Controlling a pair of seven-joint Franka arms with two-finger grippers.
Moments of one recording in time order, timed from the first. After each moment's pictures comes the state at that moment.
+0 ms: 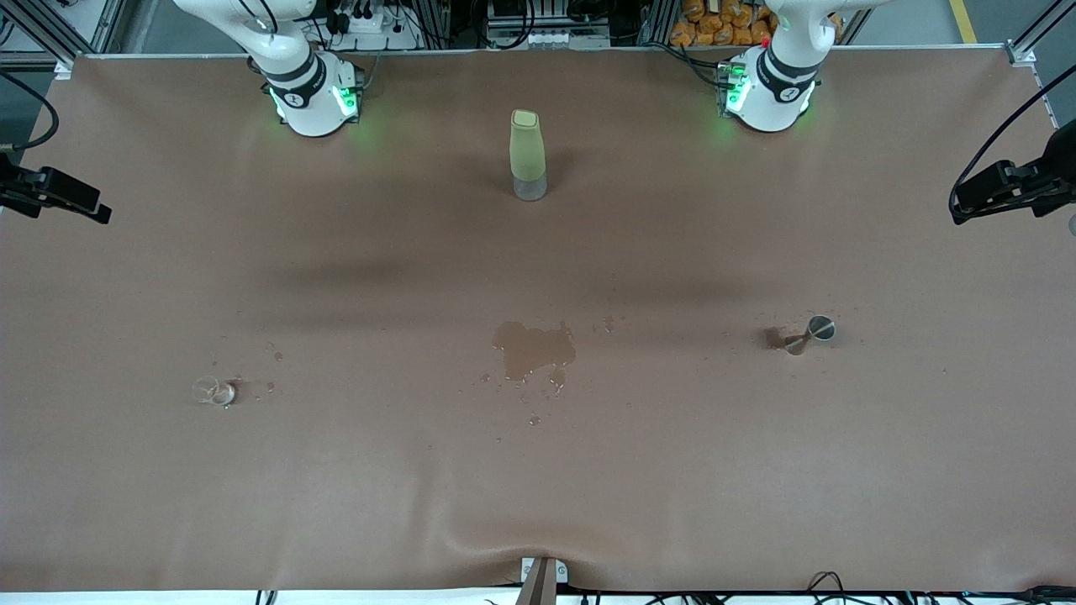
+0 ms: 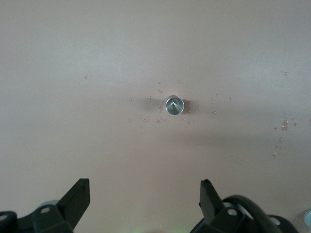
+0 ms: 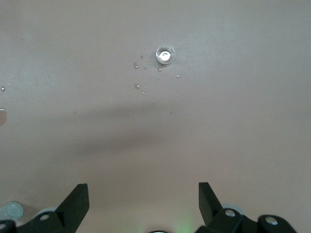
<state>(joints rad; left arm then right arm) 0.09 0.01 -0.10 -1.50 0.03 1.49 -0.08 -0.06 -0.02 -0.06 -1.59 0.02 1.49 0.00</state>
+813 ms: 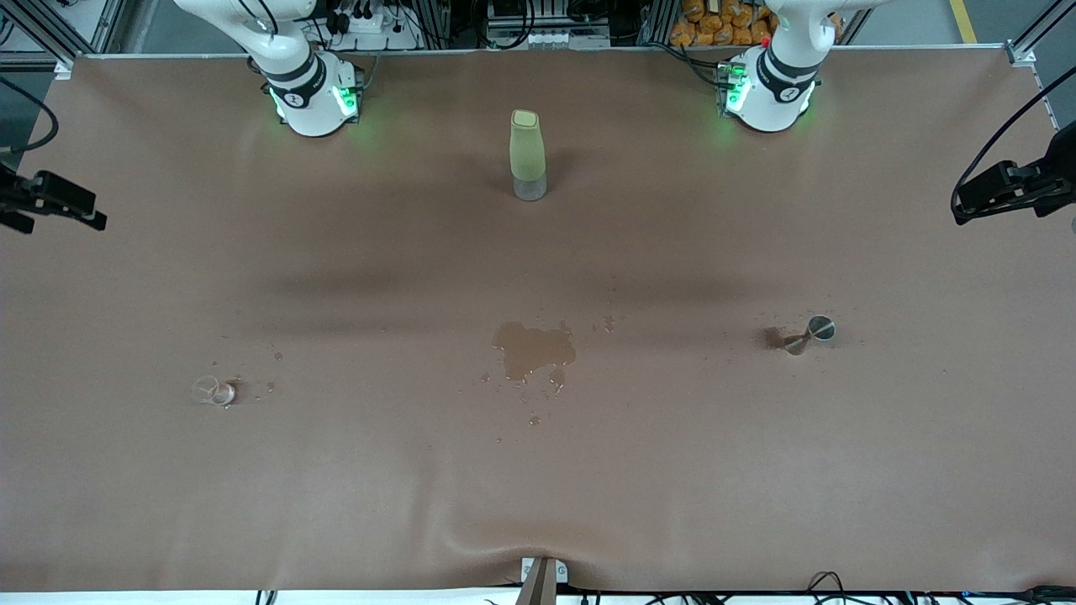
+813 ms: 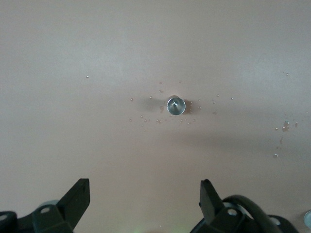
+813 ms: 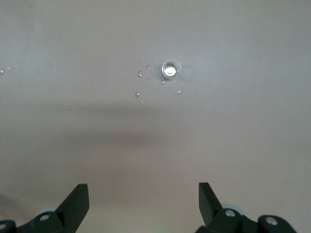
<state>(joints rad) 0.10 0.02 -0.10 -1.50 0.03 1.49 -0.08 -0.09 0.03 -0.06 -1.59 0.02 1.57 -0.26</state>
